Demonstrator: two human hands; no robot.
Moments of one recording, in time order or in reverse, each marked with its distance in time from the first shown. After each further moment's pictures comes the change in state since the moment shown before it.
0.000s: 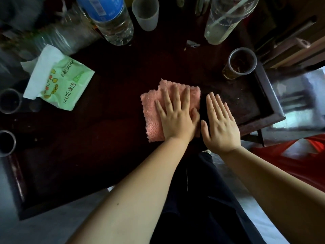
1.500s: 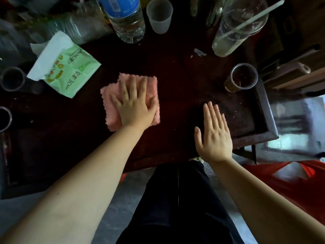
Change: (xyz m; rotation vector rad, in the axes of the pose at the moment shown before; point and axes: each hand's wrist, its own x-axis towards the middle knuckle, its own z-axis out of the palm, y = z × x) left_hand 0.027 -0.100 -0.020 -0.022 0.027 -0.222; right_hand -0.001 0.000 0.001 0.008 -0.012 0.009
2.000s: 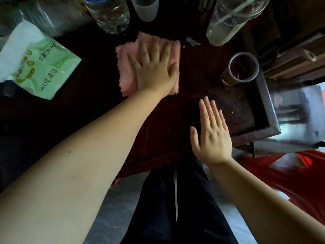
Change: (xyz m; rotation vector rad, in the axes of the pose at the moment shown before) left_hand 0.078 0.082 -0.006 0.060 0.021 0.207; right_hand 0.001 0.001 0.002 0.015 0.035 -0.025
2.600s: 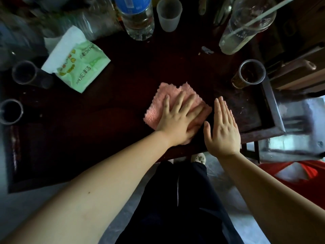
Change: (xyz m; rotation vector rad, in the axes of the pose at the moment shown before) left_hand -0.131 -0.002 0.017 0.093 -0.079 0.434; right_hand -0.003 -0.003 0.002 -0.009 0.026 0.035
